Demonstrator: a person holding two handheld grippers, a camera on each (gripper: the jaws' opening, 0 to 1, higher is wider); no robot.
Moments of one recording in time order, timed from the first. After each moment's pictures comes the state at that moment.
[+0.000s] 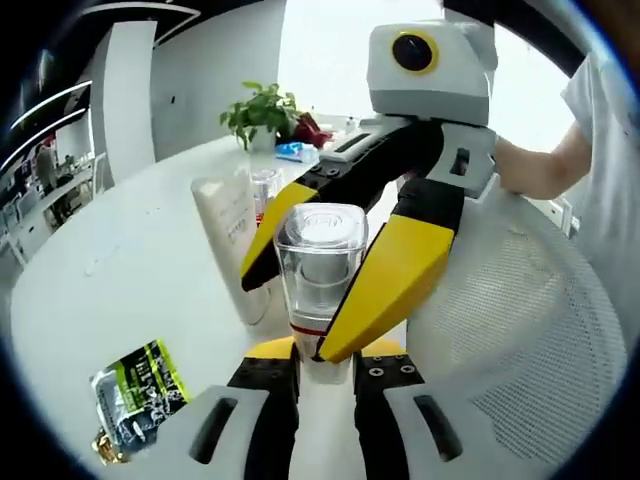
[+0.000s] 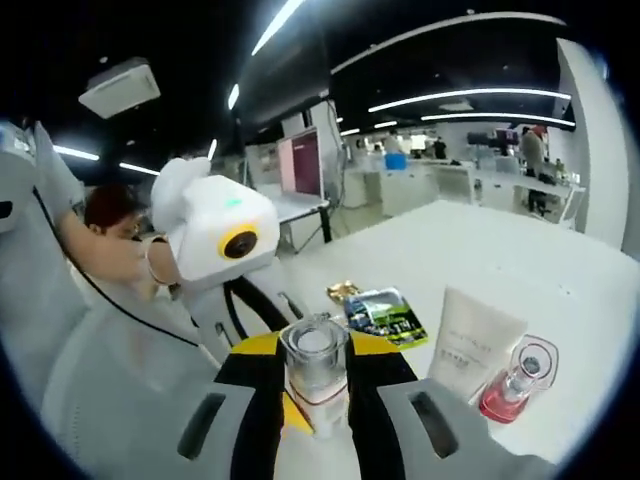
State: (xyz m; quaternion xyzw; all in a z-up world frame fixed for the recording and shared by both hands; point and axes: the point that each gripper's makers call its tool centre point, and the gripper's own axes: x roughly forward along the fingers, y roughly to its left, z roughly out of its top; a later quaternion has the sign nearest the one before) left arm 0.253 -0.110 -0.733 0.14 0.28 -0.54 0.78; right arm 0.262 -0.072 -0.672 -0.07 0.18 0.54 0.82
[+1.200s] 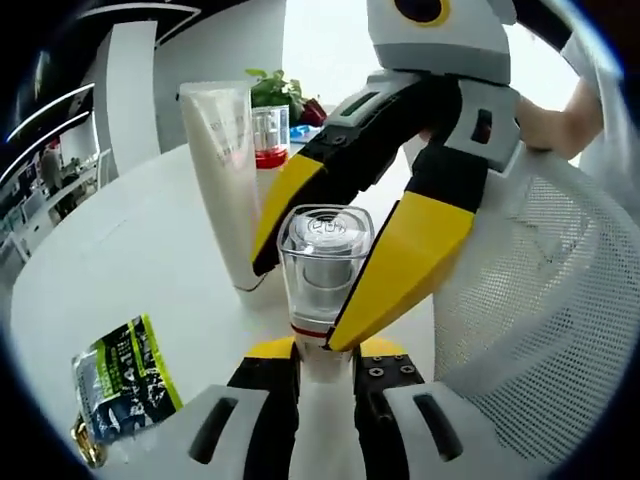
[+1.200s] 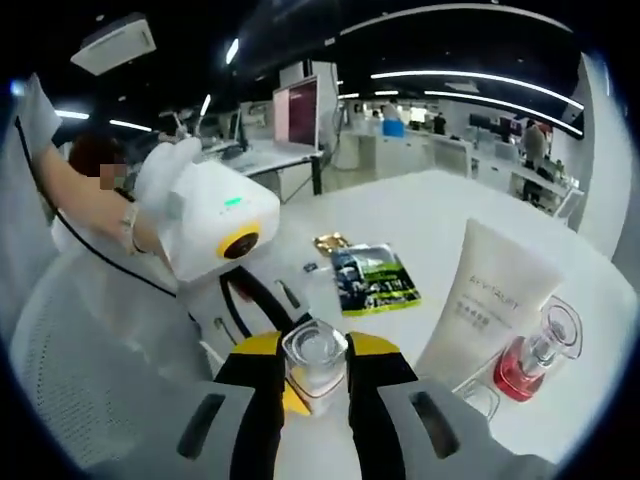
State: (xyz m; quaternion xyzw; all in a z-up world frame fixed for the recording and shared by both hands) left arm 0.252 -0.110 -0.781 0.15 0.28 -0.53 0.79; right arm 0.261 -0.076 -0.718 -0.14 0.23 0.52 0.81
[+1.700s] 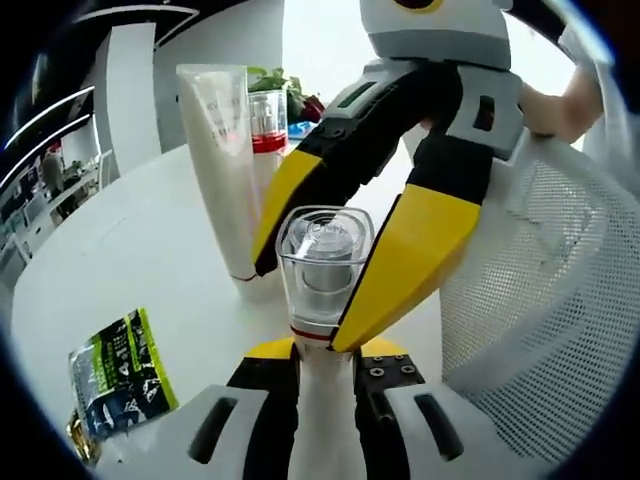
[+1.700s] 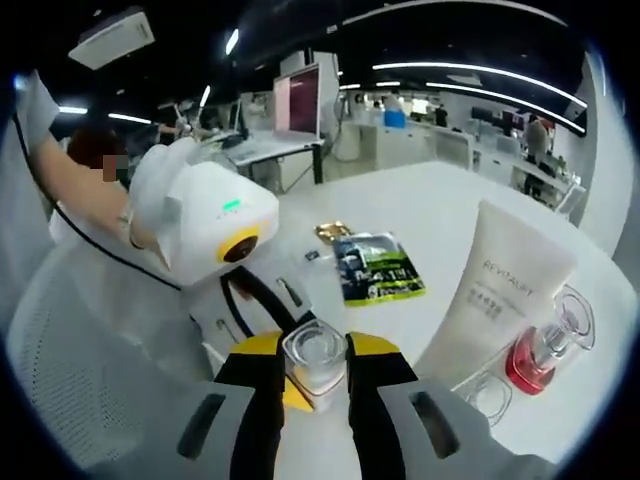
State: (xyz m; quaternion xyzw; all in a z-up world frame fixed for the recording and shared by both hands) left arm 0.253 -0.109 -0.793 0.16 0.27 -0.52 0.79; right arm 0.258 -0.076 -0.728 -0.15 0.25 0.52 0.80
